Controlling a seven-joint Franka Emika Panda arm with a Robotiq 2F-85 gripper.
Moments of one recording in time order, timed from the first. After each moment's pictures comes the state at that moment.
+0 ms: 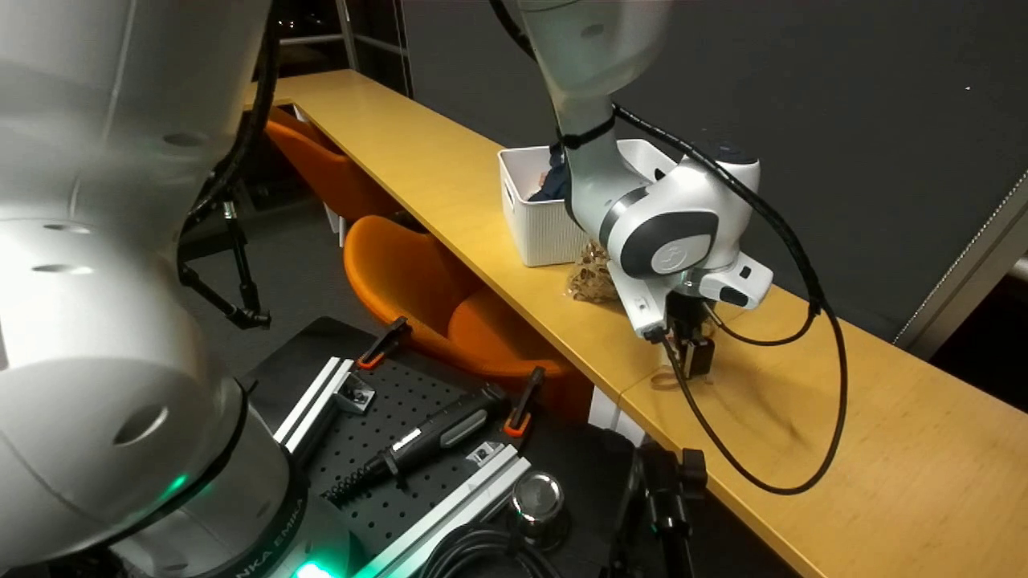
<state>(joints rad) -0.31 0.59 -0.16 -2.16 0.28 2.84 0.24</state>
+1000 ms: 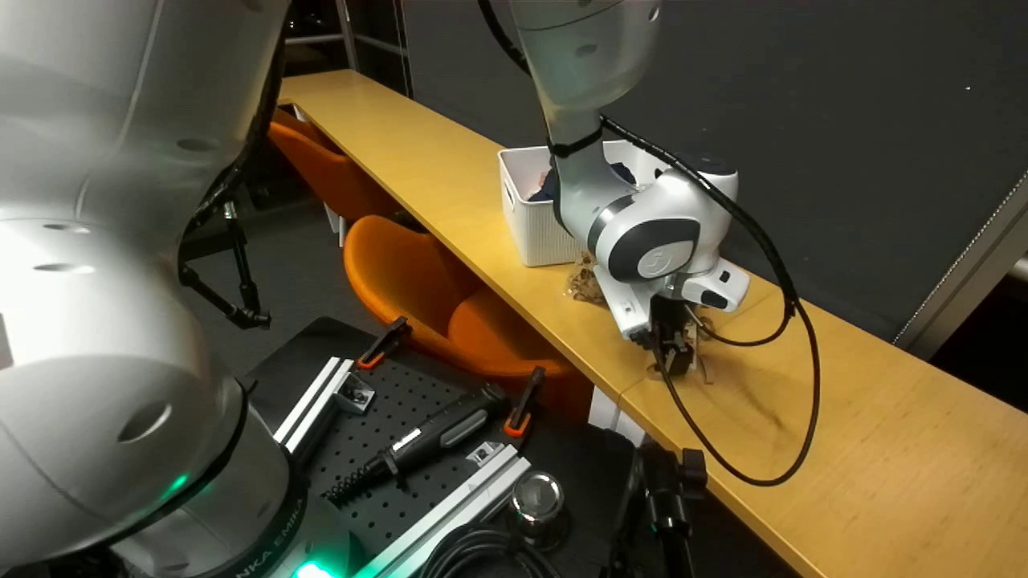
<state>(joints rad) -0.30 0.62 -0.14 -2.15 0.28 2.84 0.24</state>
